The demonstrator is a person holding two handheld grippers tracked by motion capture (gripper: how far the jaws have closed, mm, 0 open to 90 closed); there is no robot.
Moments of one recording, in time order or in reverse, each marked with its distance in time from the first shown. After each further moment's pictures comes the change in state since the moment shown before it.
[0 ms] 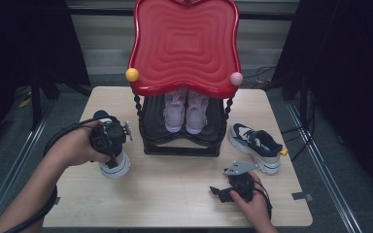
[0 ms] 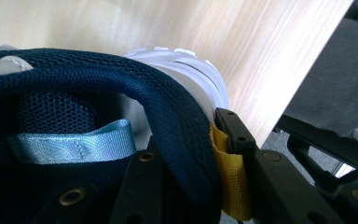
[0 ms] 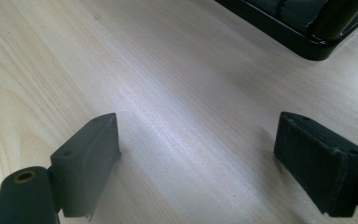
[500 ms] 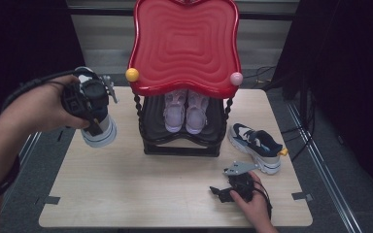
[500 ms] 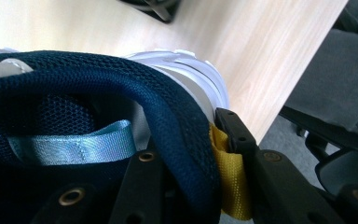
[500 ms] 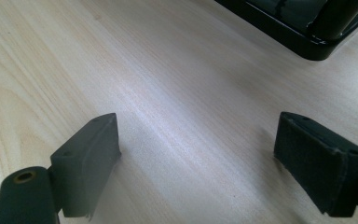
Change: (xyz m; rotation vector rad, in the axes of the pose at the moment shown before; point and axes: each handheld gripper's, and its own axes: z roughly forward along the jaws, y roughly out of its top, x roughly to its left) left arm -0.005 -0.003 -0.126 -0.055 0.152 0.017; right arm 0.000 0.000 0.000 0.002 0.001 -0.001
